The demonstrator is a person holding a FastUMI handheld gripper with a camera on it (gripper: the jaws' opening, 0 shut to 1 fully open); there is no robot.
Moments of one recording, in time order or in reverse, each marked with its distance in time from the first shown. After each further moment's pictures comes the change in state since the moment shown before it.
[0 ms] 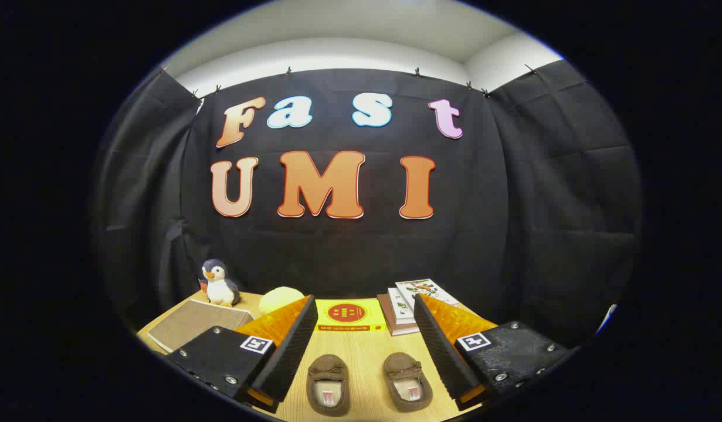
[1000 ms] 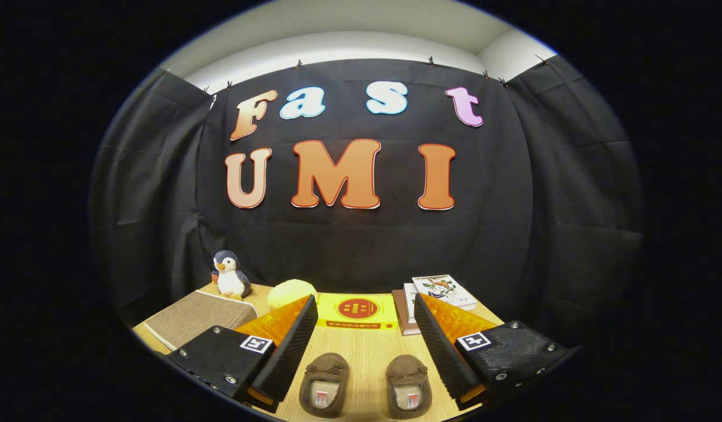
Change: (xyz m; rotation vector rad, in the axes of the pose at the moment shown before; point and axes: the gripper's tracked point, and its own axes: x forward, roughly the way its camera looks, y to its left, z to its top) arm 0.029 -0.006 -0.019 0.002 0.024 0.110
